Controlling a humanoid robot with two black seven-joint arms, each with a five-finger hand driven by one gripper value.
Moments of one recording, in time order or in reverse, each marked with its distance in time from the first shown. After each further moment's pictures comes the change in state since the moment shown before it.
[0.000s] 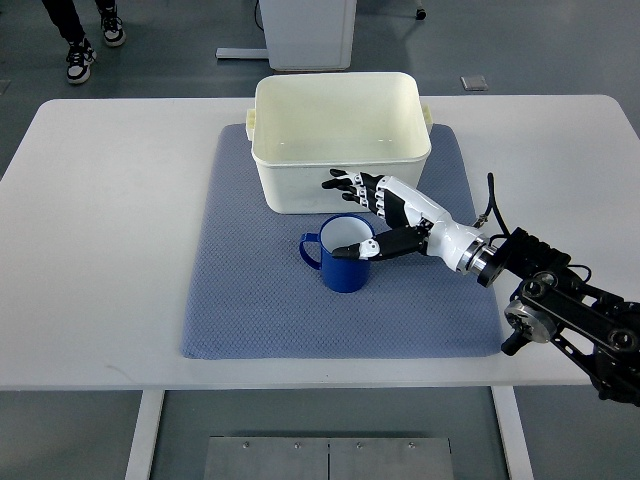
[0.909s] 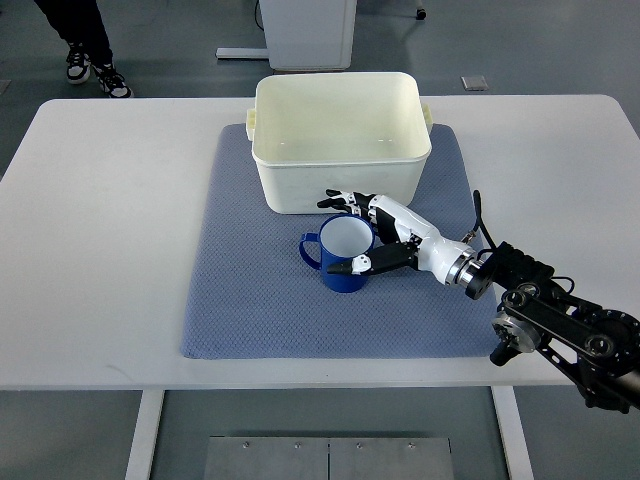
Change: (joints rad) left arm 0.000 0.000 0.000 0.000 0.000 0.000 0.000; right arm -0.001 0.053 -0.044 -0.092 -0.001 -0.003 0.010
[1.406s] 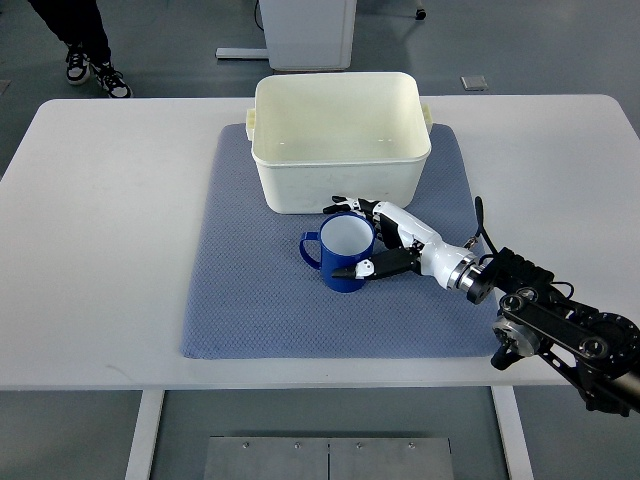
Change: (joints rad) left arm 0.000 0.000 0.000 0.000 0.000 0.000 0.000; right arm 0.000 0.009 -0.031 -0.054 0.000 -0.009 0.022
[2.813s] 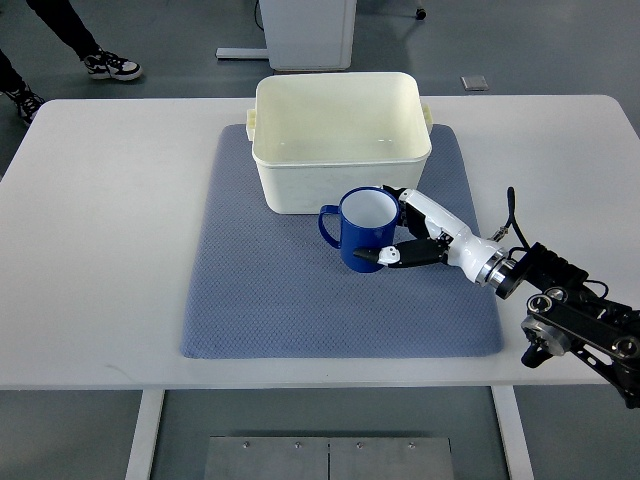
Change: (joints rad) left arm 0.000 0.000 0.000 0.000 0.000 0.000 0.000; right arm 0.019 -0.142 -0.057 0.096 0.005 -0.069 0.119
